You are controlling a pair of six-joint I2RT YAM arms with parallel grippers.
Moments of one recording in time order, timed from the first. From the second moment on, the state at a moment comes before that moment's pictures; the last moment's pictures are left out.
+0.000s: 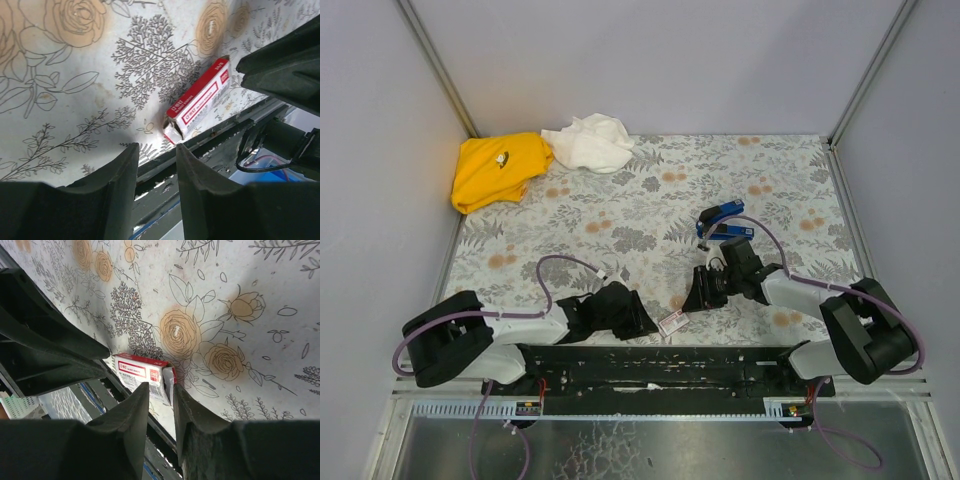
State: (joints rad) left arm -1.04 1.33 0.40 0.16 0.06 -1.29; right arm 0.50 1.39 0.50 -0.09 -0.62 0.47
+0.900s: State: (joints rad) left arm -1.04 1.42 0.45 0.16 0.06 -1.27; right arm 0.55 1.45 0.51 -0.04 -0.63 0.48
